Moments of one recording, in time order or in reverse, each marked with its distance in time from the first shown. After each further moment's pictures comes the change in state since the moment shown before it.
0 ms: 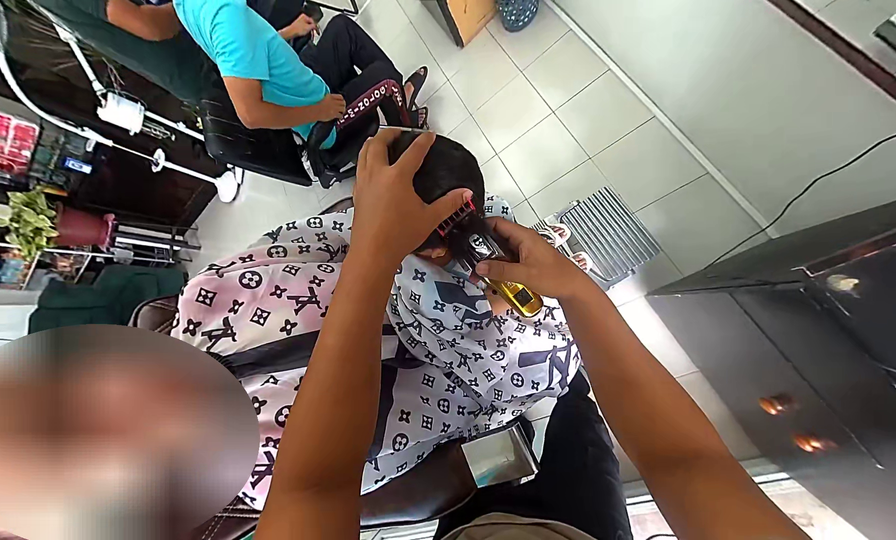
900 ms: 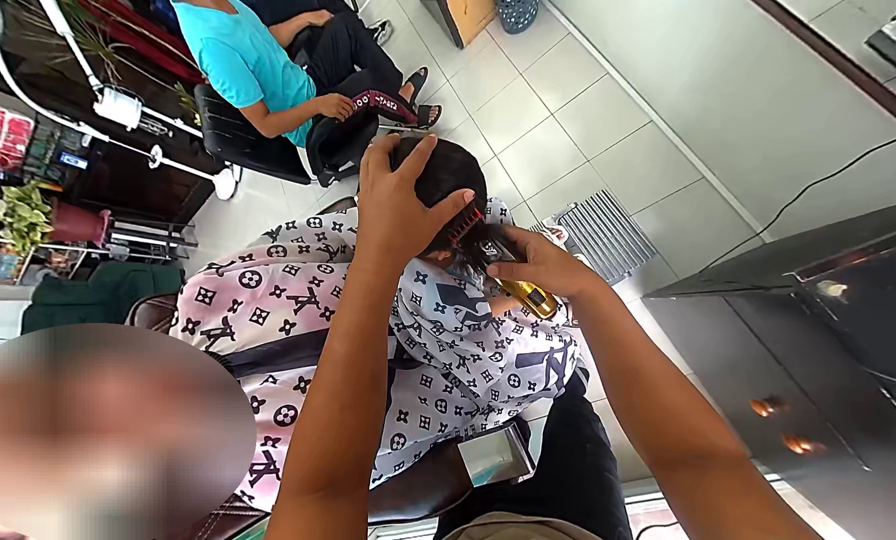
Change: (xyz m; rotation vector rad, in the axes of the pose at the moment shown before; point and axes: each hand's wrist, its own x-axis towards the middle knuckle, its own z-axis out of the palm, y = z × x) left_hand -0.003 0.003 0.003 -0.041 0.001 -0.082; right_hand -0.003 0.003 -0.020 -0.020 -0.034 0.116
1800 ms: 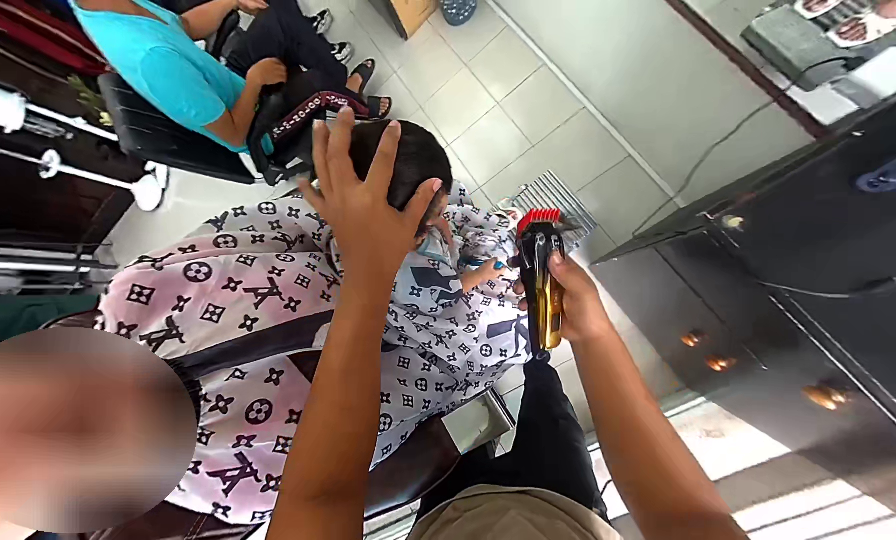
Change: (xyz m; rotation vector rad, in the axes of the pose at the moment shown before) left_hand -0.052 0.009 0.023 0.029 0.409 0.155; right_hand -0.125 0.032 0.057 0.433 0.634 -0.047
